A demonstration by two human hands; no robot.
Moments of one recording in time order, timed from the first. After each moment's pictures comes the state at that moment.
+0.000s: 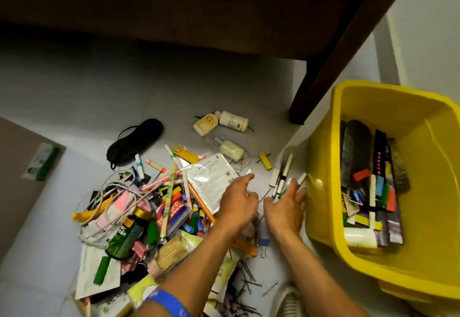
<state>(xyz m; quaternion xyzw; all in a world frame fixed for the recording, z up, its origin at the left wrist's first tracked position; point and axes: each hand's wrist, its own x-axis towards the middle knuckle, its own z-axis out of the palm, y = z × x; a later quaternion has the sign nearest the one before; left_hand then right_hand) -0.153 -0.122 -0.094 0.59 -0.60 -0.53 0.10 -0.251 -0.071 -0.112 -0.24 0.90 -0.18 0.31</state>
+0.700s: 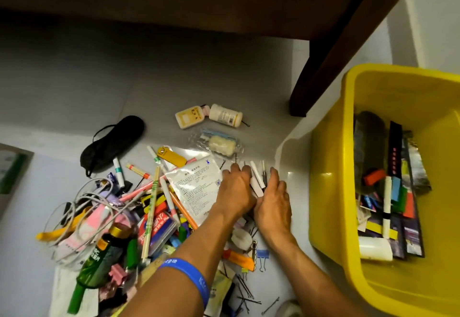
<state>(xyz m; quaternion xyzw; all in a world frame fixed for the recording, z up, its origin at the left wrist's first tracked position) -0.181 -0.169 -0.147 0.51 -0.79 -0.32 -0.04 -0.255 -0.096 -0.157 -0.39 0.87 -0.14 0.27</state>
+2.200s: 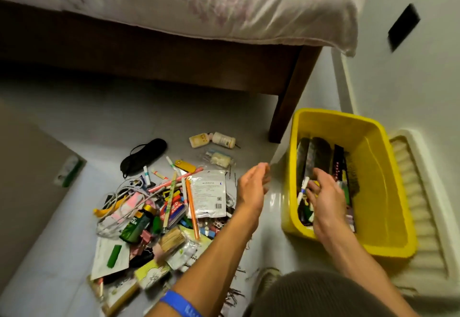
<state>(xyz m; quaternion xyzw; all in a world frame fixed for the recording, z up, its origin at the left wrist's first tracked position) -0.200 -0.065 0.049 0.53 -0.36 -0.70 0.31 -0.327 -0.011 0.047 -0.06 0.71 -0.59 0.37</state>
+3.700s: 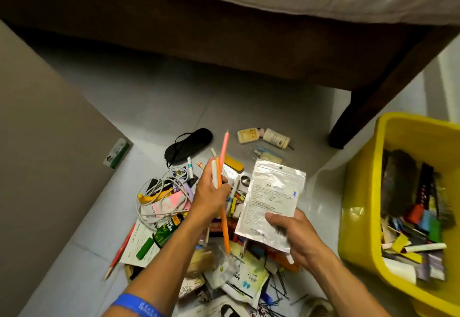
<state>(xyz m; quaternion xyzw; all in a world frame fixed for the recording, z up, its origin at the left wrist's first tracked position) -0.015 -0.147 -0.033 0.64 -0.50 -0.51 0.29 -0.207 -0.060 -0.059 -0.15 0.58 -0.42 0.68</state>
